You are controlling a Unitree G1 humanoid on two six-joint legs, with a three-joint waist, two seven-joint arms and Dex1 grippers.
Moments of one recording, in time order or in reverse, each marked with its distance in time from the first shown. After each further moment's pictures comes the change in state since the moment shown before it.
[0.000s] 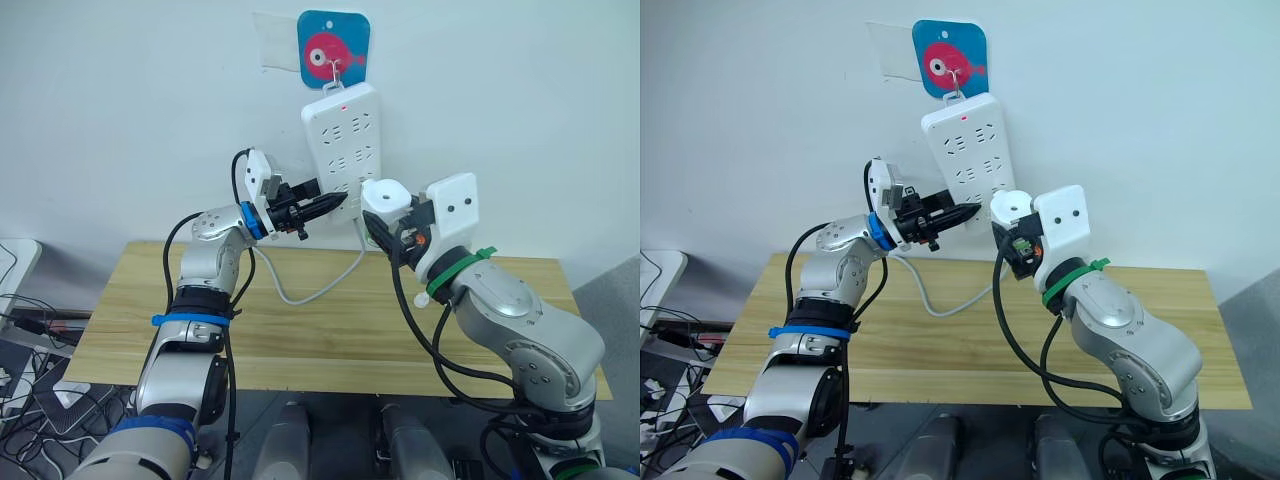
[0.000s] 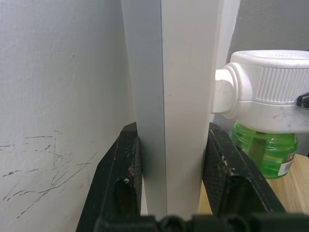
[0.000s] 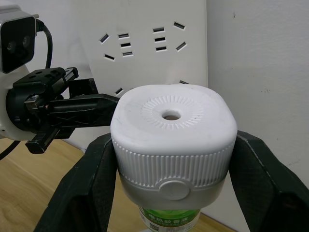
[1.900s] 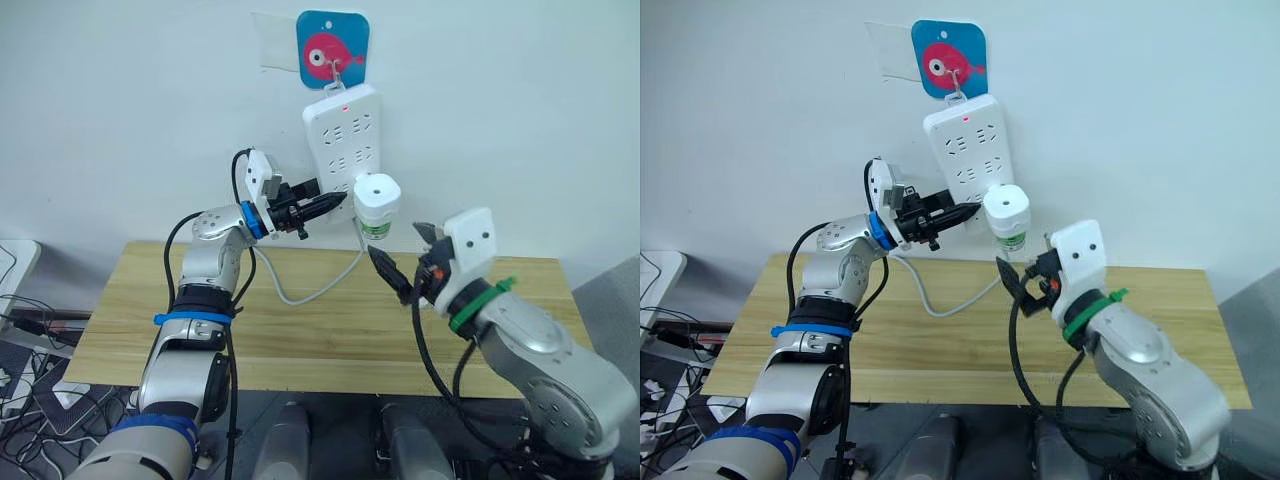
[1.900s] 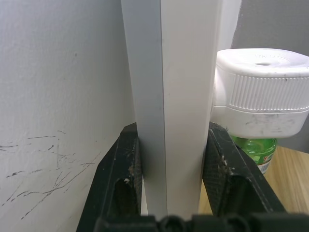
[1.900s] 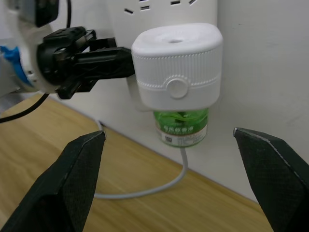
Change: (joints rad) left arm -0.013 -0.009 0.015 0.036 0.031 -0.027 -0.012; right arm 0.198 -0.016 -0.157 -0.227 -0.042 0.148 0.296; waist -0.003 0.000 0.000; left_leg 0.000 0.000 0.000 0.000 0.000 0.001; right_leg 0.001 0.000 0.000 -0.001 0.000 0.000
